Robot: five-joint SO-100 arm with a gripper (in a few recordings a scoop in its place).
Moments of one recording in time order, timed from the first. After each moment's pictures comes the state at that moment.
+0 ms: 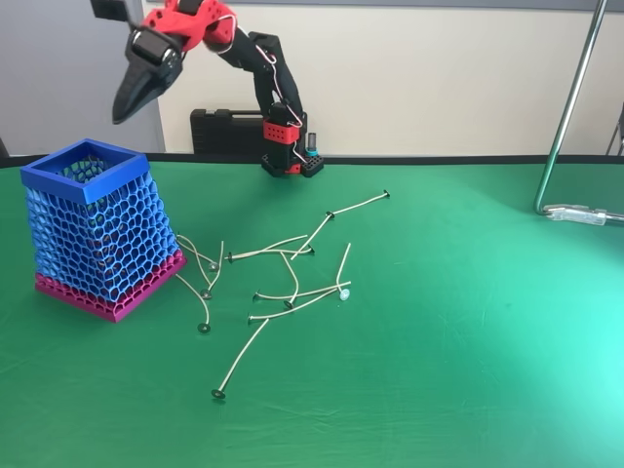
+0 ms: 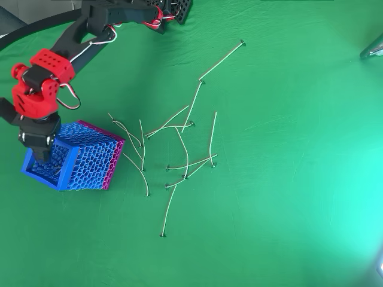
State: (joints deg) arm 29.9 69.7 27.7 73.0 -25.0
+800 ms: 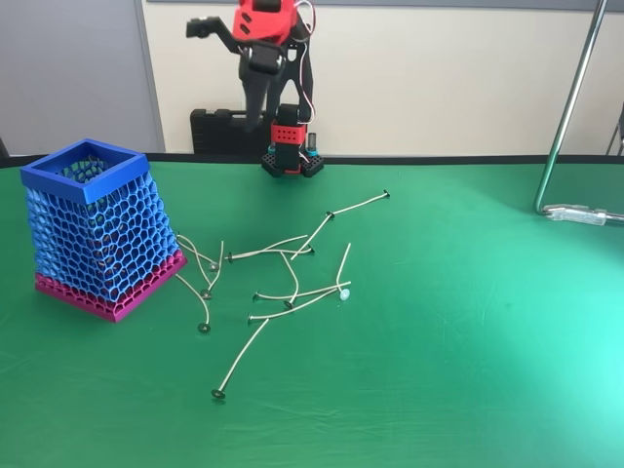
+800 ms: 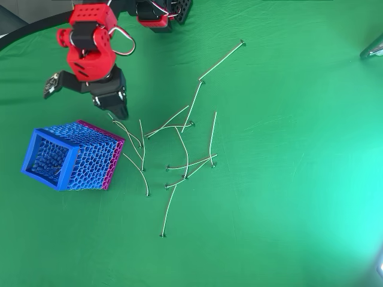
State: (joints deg) arm 8.9 113.1 86.5 76.3 -18.7
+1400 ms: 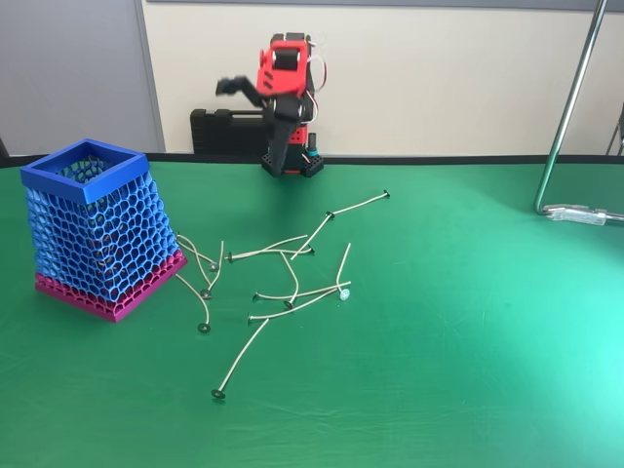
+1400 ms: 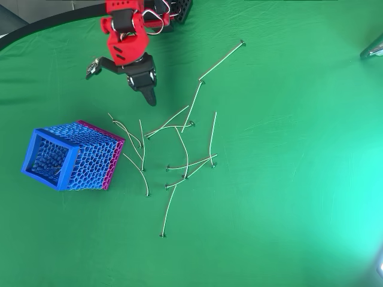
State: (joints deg) arm 4.1 148.4 145.1 42.8 -15.1
